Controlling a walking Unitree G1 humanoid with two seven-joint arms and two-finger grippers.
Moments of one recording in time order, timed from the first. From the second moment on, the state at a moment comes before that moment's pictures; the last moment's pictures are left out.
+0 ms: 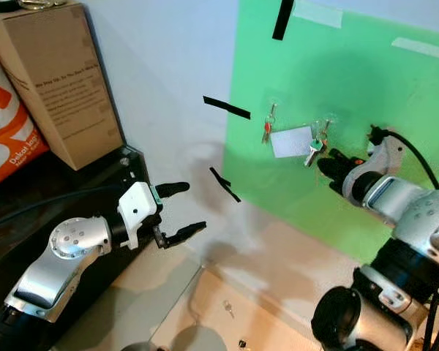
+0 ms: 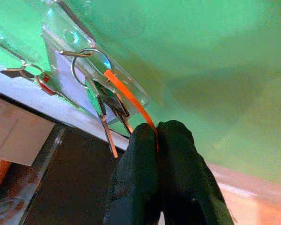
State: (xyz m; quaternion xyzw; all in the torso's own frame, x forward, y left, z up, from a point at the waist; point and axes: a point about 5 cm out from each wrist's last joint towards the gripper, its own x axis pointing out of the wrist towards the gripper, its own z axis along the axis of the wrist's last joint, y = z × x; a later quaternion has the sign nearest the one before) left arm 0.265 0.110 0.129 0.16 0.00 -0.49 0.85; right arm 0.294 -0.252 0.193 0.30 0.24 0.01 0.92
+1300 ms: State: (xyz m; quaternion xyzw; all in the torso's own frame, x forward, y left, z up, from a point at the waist) left arm 0.270 0.098 0.157 0.09 -0.05 -0.50 0.86; right arm 0.288 -0.237 0.182 0.23 0.20 0.02 0.95
